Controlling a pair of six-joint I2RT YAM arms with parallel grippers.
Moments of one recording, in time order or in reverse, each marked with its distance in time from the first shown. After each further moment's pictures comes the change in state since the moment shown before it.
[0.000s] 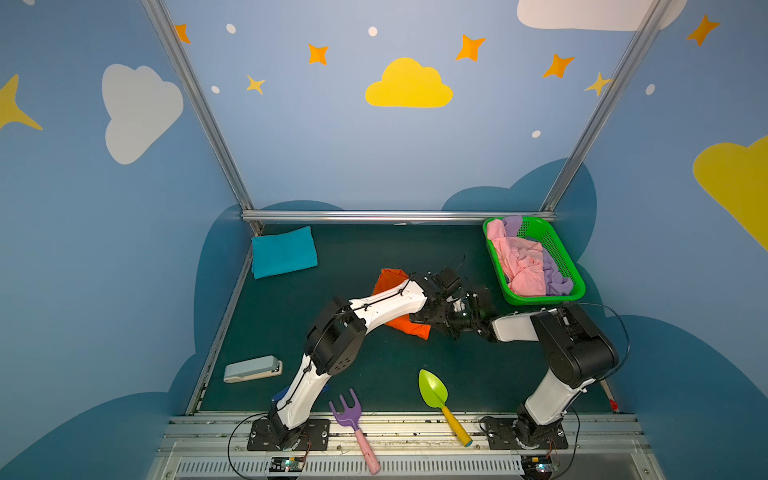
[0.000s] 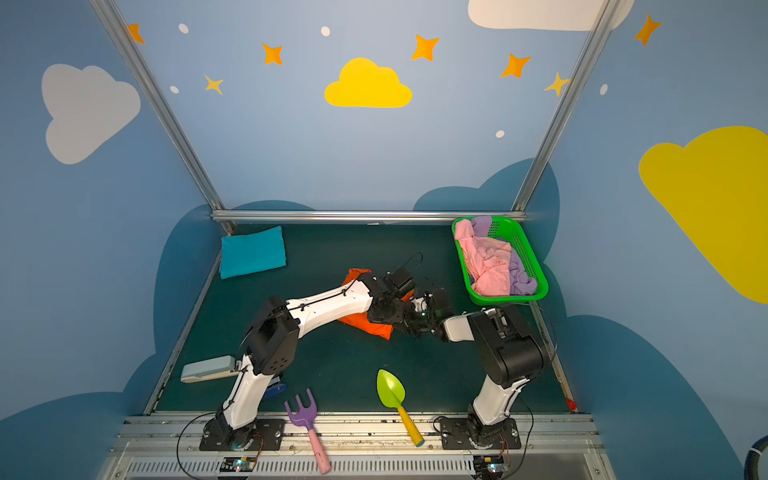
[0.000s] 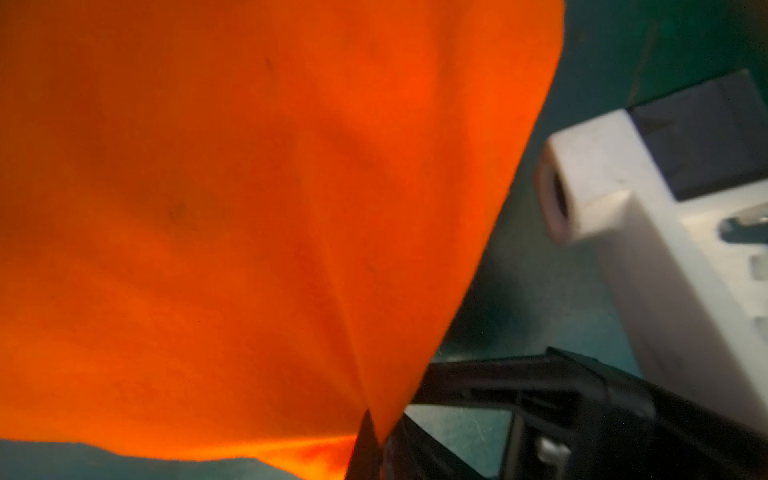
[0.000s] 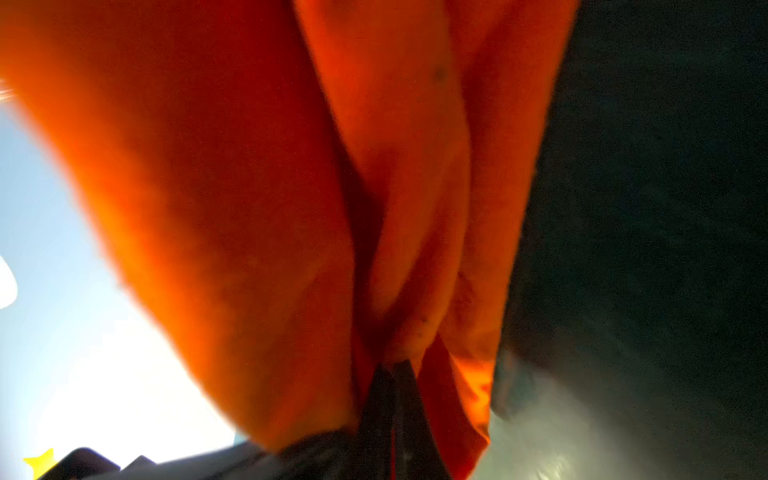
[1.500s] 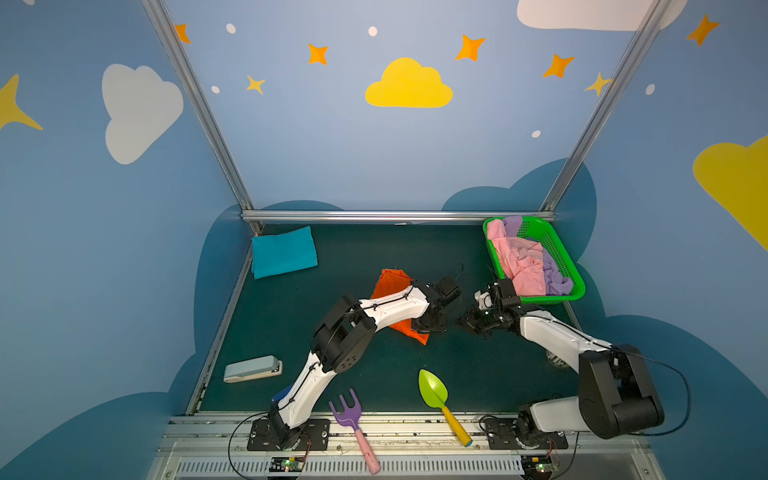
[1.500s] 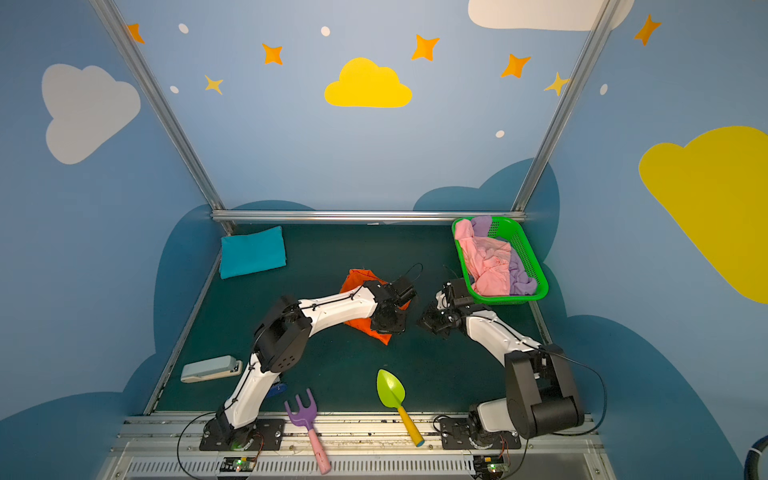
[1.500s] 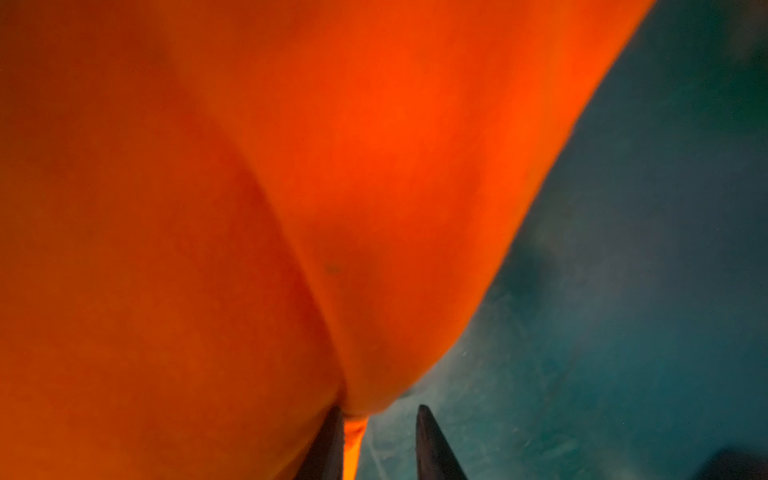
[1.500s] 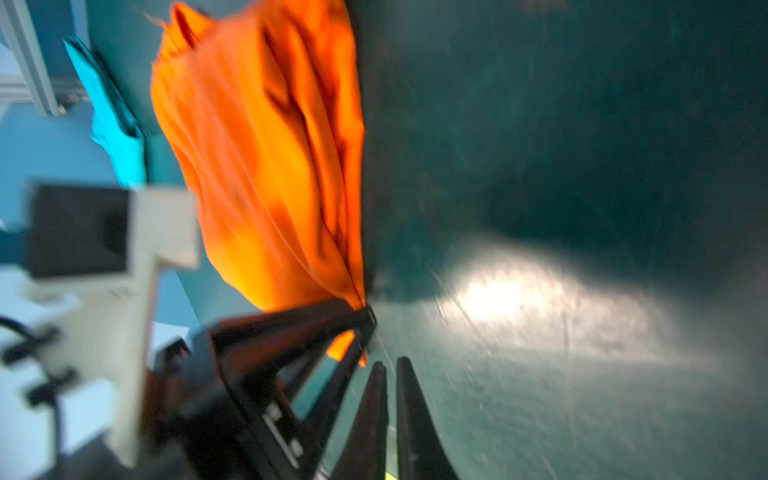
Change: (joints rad) left arm 0.003 0.046 -0.072 0.077 0.128 -0.024; right arm -0.142 -0.310 0.136 -0.732 0.304 -0.422
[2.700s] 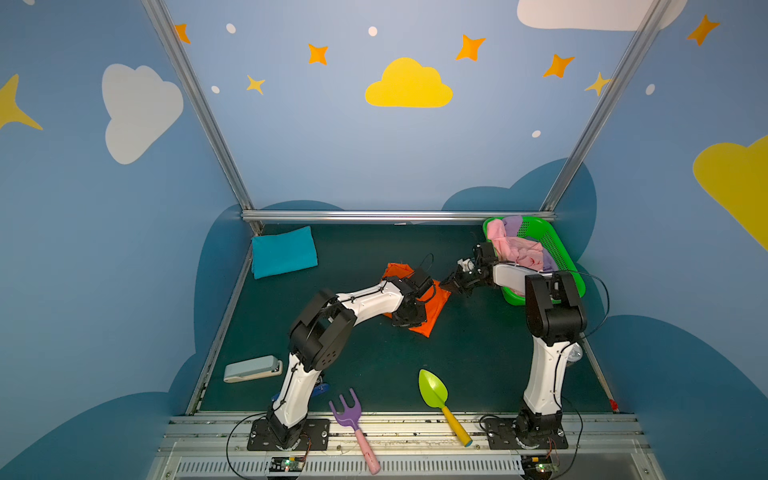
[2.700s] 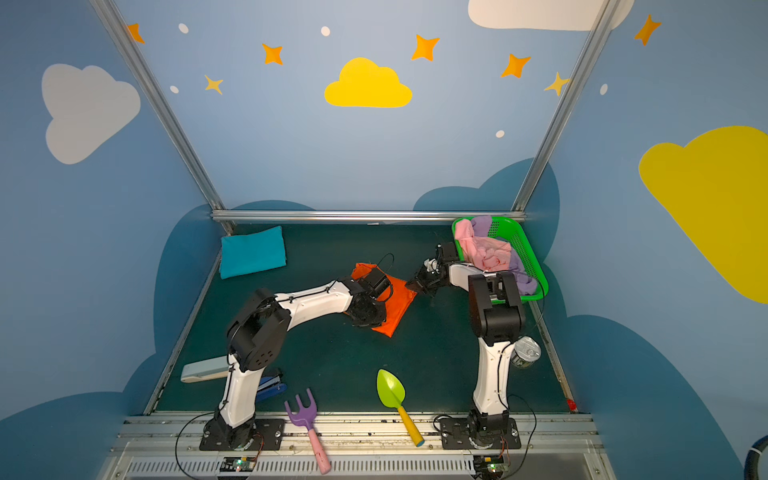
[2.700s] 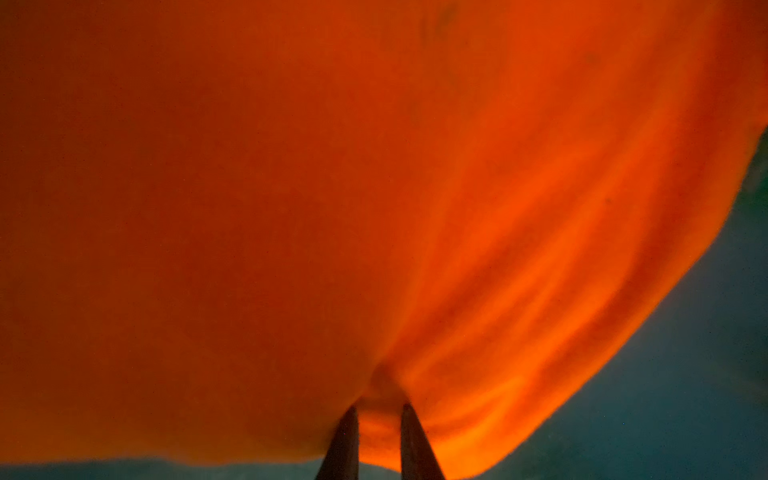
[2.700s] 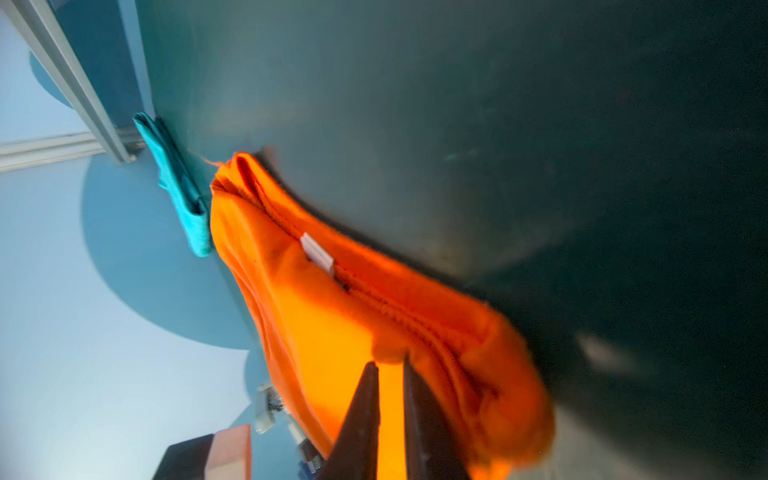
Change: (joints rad) left arm 0.129 -0.150 -0.225 0.134 0.077 -0.039; right arm -0.053 0.612 0.604 -0.021 -0.145 -0.086
